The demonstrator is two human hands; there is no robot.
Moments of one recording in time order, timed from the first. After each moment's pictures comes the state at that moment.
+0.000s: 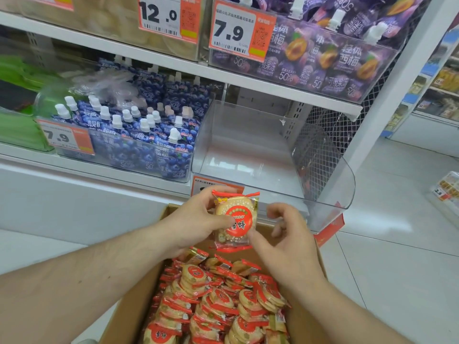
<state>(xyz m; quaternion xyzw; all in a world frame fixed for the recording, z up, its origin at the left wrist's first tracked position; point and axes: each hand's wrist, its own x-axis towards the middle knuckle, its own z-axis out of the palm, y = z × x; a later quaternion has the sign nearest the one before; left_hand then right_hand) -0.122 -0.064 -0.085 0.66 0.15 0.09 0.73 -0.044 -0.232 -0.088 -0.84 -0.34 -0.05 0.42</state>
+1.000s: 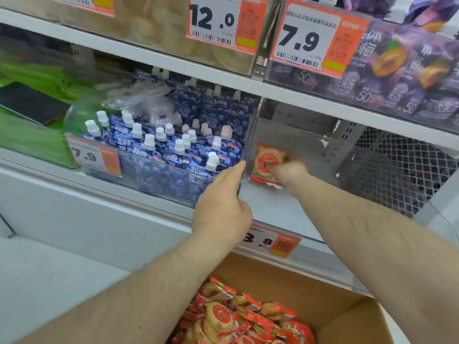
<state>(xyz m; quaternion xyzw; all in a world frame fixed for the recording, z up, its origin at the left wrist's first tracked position) -0.069 0.005 -0.082 0.81 0.27 0.34 0.39 0.177 0.001 -0.096 -0.88 -0.19 0.07 0.43</state>
